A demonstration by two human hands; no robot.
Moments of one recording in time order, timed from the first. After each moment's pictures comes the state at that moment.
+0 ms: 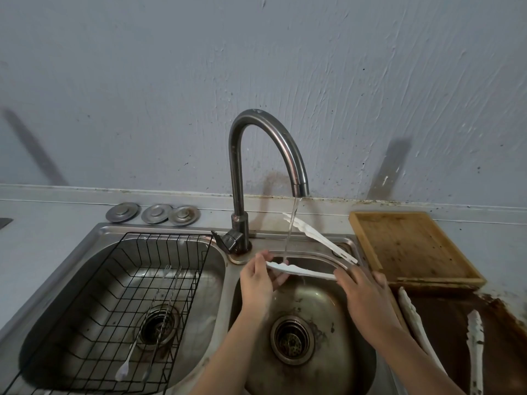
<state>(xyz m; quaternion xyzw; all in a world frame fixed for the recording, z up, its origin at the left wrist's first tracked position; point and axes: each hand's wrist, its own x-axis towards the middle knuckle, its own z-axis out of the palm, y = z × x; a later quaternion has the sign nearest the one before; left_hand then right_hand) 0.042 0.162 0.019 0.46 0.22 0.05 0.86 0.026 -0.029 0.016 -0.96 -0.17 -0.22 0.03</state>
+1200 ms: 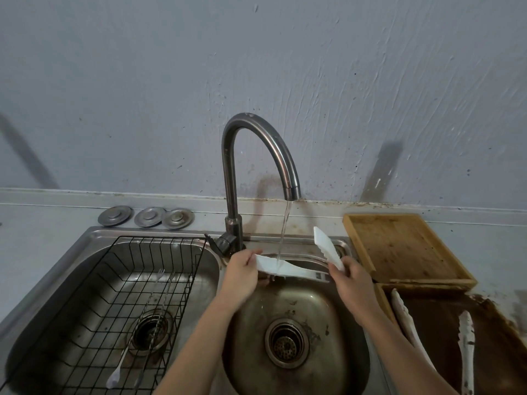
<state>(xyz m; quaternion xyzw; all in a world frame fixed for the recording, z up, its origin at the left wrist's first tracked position) 0.051 0.192 0.036 0.73 0.14 -0.03 0.67 0.047 -0.013 0.031 -0.86 0.07 -0.03 0.51</state>
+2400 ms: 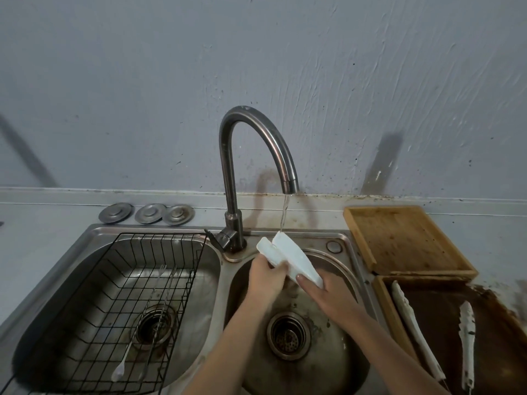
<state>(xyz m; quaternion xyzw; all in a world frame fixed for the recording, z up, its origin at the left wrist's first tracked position) 0.043 0.152 0.032 0.73 0.17 -0.03 0.66 0.030 0.007 0.019 -0.87 -0.05 0.09 0.47</state>
